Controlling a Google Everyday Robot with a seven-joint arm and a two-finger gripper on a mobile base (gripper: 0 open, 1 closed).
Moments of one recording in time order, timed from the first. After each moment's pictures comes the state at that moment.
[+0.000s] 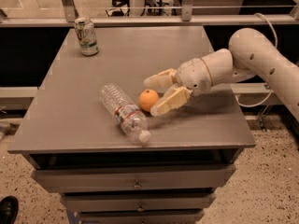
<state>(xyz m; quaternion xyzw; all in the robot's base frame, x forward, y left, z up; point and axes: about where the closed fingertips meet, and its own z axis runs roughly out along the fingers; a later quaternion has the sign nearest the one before) 0.529 -0.026 0.856 -0.60 0.57 0.45 0.34</state>
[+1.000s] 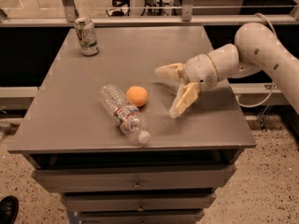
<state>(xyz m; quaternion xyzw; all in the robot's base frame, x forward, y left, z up) 0.545 -0.050 0.854 -0.60 0.58 0.44 0.34</state>
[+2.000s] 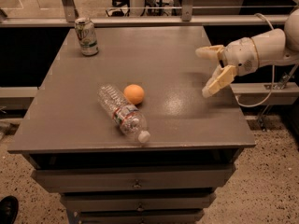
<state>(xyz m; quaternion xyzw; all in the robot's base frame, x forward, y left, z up) 0.599 -0.155 0.881 -0.56 0.64 0.35 0.40</state>
